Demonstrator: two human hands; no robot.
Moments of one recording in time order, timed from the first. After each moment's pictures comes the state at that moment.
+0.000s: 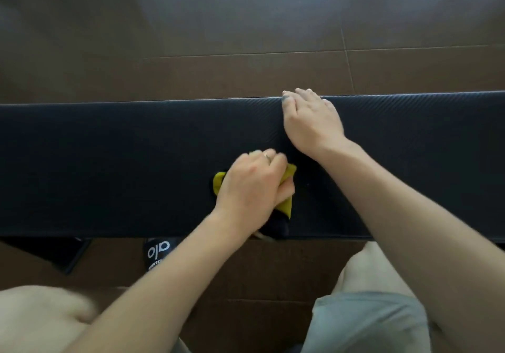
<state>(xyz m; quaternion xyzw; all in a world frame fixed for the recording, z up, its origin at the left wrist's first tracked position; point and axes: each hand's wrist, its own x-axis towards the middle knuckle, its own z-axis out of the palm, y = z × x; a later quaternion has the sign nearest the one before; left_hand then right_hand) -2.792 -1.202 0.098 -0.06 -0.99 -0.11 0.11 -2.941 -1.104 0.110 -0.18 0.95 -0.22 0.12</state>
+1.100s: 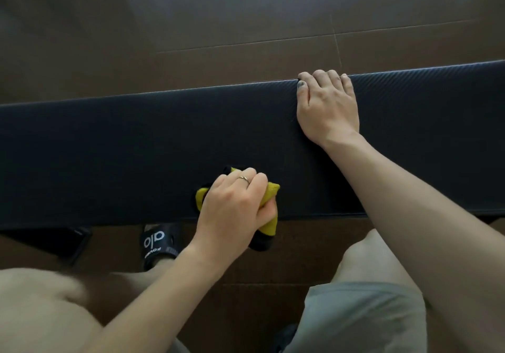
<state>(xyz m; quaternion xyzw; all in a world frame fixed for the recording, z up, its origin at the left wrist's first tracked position) -2.738 -1.162 0.100 -0.03 -0.98 -0.12 0.13 -2.956 -1.035 0.078 -0.17 0.97 -0.16 -0.03</state>
